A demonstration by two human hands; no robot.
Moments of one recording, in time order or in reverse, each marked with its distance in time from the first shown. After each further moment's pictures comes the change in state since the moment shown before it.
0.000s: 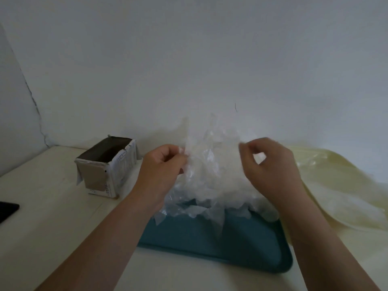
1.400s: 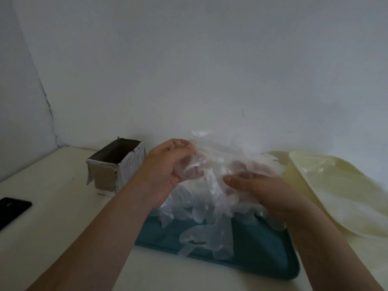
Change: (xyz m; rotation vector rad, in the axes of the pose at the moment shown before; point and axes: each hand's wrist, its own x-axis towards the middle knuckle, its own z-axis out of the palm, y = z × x) left_hand -0.002 0.028 -0.015 -0.400 -0.202 -0.161; right_hand -0.014 -0.009 0.003 0.772 -0.586 0.594
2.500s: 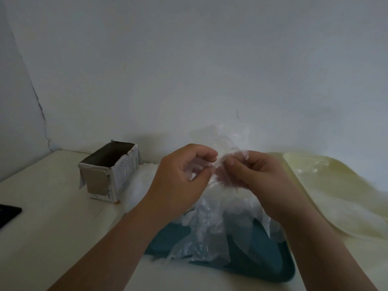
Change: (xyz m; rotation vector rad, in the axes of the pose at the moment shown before) left_hand -0.020 -0.020 0.027 0.710 -0.058 0.650; right_hand -0.011 -0.019 0.002 -0.068 0.054 -0.385
